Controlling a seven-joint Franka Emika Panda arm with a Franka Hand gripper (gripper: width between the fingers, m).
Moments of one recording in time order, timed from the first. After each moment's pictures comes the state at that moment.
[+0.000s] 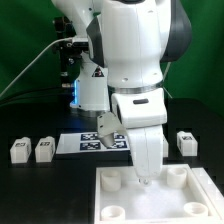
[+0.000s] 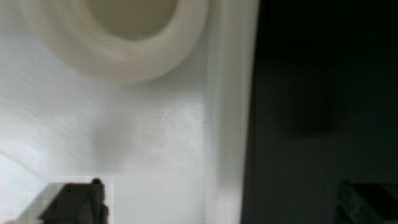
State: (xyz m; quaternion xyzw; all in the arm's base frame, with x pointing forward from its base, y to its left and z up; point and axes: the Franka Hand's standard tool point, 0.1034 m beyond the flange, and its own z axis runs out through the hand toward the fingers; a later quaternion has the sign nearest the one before) arm 0.490 0.060 0.016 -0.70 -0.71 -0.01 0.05
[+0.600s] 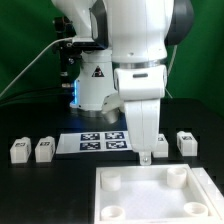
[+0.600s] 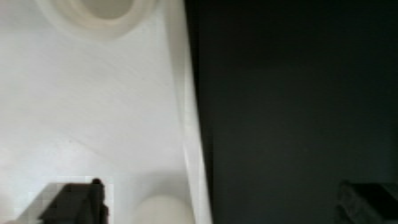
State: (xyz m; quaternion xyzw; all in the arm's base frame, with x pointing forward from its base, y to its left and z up) arm 0.478 0.073 0.059 -0.79 -0.61 -0.02 0.02
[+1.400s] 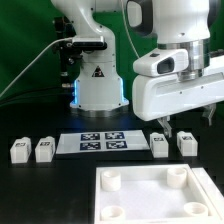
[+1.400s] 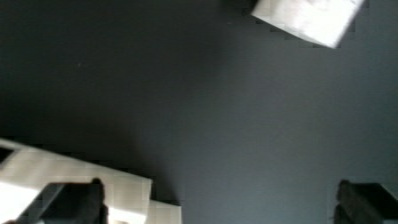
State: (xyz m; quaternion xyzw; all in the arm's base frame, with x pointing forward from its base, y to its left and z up) arm 0.440 0.156 0.071 -0.98 -0.17 -0.02 0.05
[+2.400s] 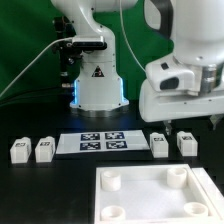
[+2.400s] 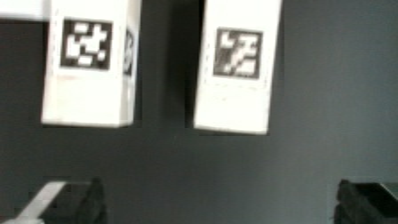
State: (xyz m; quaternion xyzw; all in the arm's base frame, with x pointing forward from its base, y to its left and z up) arm 0.403 0.174 0.052 -0.97 -0.03 0.22 0.02
